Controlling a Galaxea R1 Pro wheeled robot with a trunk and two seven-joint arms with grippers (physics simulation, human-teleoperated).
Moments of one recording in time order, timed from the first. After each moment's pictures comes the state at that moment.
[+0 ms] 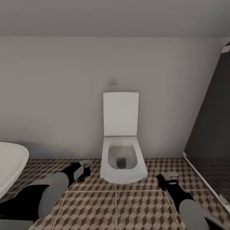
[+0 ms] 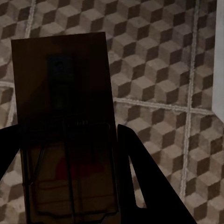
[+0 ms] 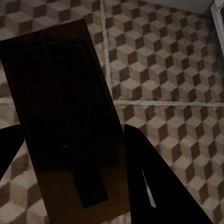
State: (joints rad) left arm -1.00 -0.06 0.04 0.00 0.14 0.35 0.15; right arm -0.71 -0.04 -0.55 -0.29 0.70 0.16 -0.07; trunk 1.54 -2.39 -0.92
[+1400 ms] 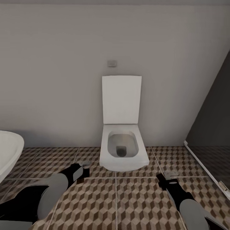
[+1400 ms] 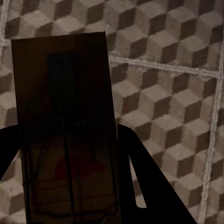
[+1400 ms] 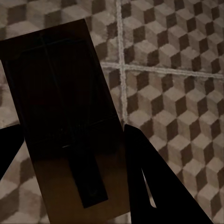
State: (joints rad) left arm -0.99 -0.05 0.04 0.00 0.14 0.35 0.15; right arm -0.71 -0.04 -0.54 -0.30 0.71 0.16 -0.05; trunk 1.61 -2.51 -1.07
